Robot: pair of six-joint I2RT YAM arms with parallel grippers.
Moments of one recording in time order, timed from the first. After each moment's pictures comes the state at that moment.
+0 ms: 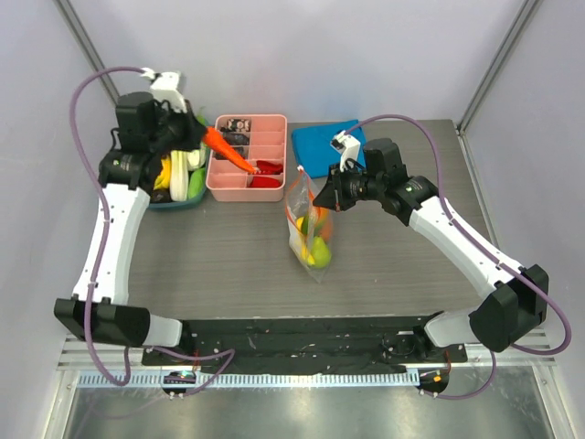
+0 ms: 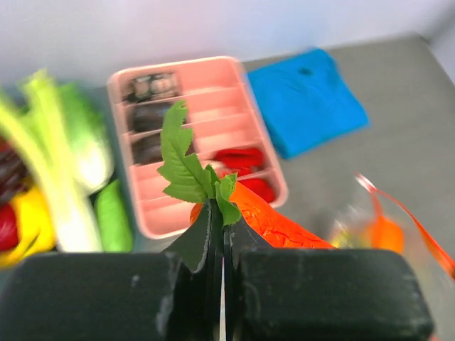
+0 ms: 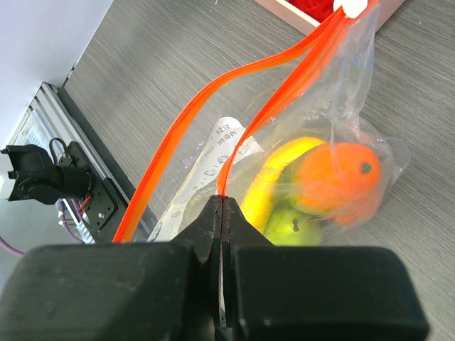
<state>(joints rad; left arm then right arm) -0.07 1.41 1.67 -0.59 0.21 -0.12 0.51 1.37 1.26 -0.45 -0.49 0.24</state>
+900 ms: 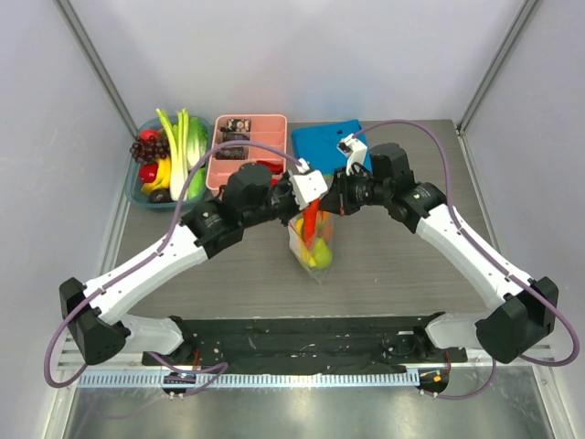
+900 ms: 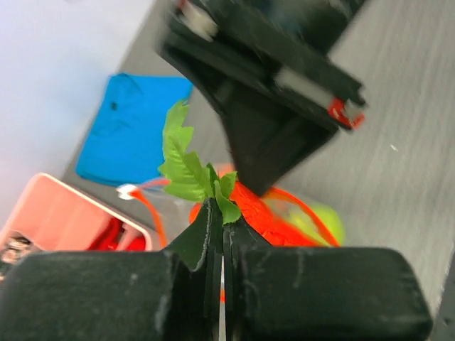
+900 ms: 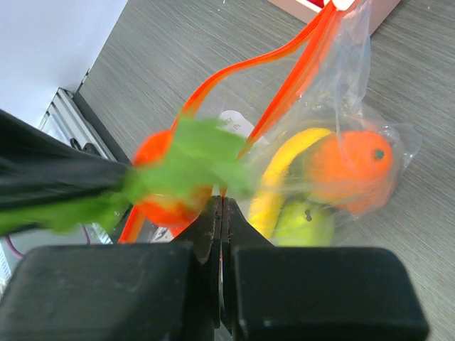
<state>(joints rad) -0.86 1.29 1.29 -0.30 0.13 0.42 0.50 1.31 1.21 -0.45 -0.50 0.29</state>
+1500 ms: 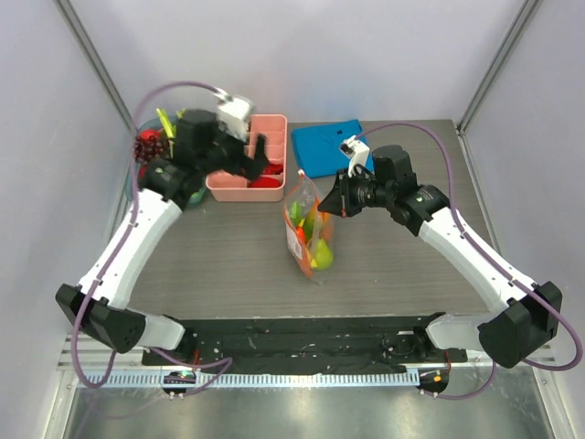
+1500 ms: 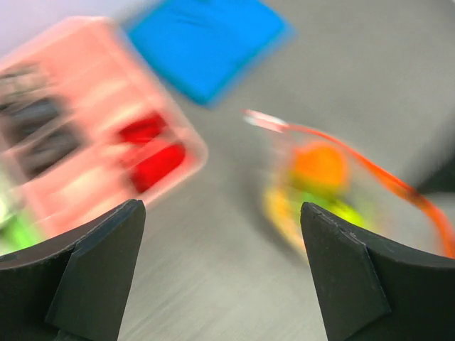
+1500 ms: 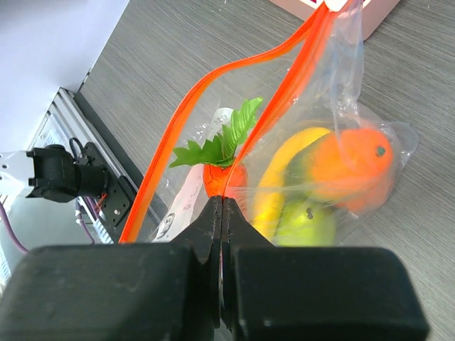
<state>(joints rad) -0.54 1.38 1.52 -0.60 0.17 0.08 0.50 1.27 1.19 -0.45 -0.50 0.30</state>
